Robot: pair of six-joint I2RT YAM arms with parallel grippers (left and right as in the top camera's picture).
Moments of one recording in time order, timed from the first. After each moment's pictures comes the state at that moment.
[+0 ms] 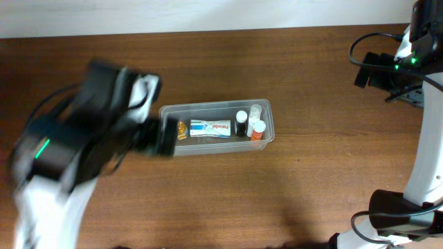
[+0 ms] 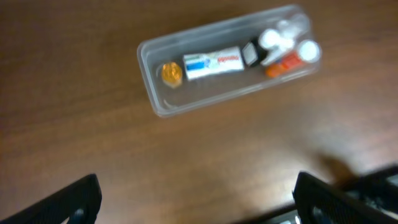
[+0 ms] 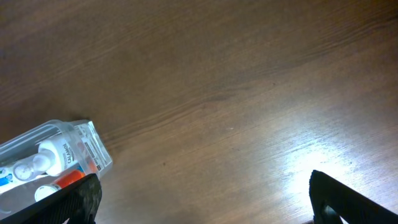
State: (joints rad) left arm -0.33 1.31 1.90 -1.61 0.06 -0.11; right arm -0.19 1.78 2.24 -1.69 0.05 0.24
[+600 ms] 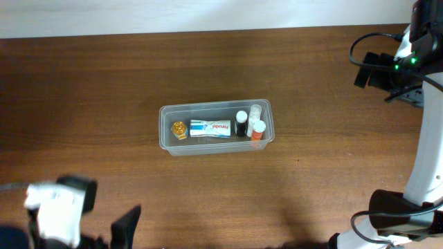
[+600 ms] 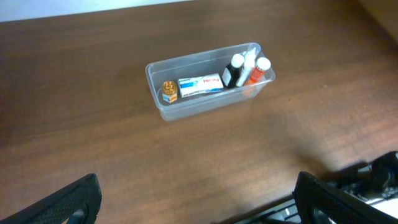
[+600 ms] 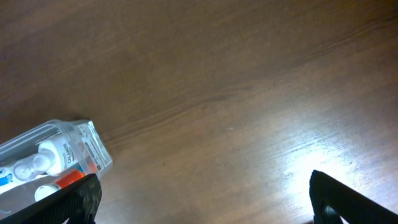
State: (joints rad) left arm -0.33 0.83 1.85 -1.68 0.07 -0.11; right arm -0.19 1.78 2.24 -1.69 0.05 0.24
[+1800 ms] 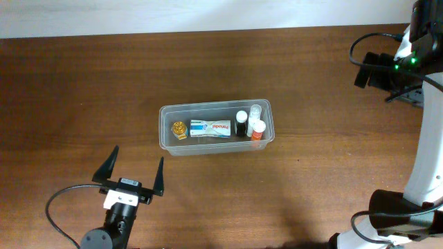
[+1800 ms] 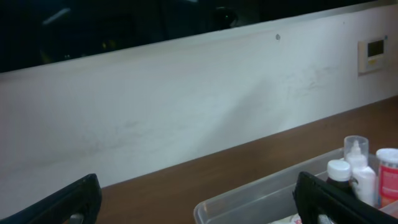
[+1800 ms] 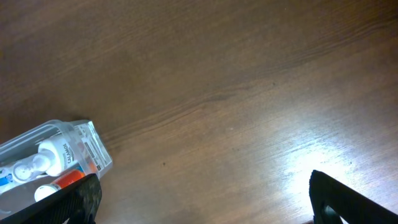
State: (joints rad) left arm 0.01 0.04 0.07 0.17 0.29 0.14; right arm -0.19 1.78 2.24 -1.69 0.05 0.24
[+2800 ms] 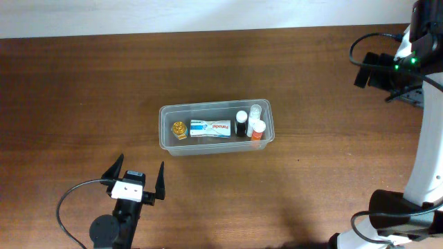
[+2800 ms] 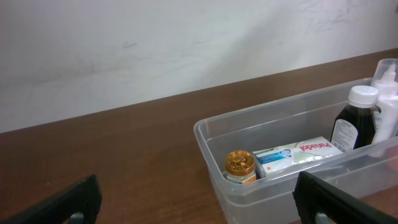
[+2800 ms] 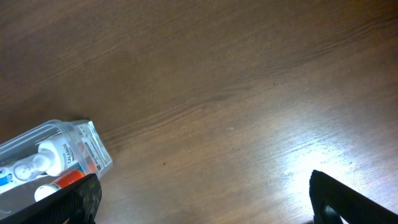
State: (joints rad) left arm 0.01 0.01 0.01 -0.06 0.21 0.14; right arm -0.19 1.78 2.24 -1.69 0.05 0.24
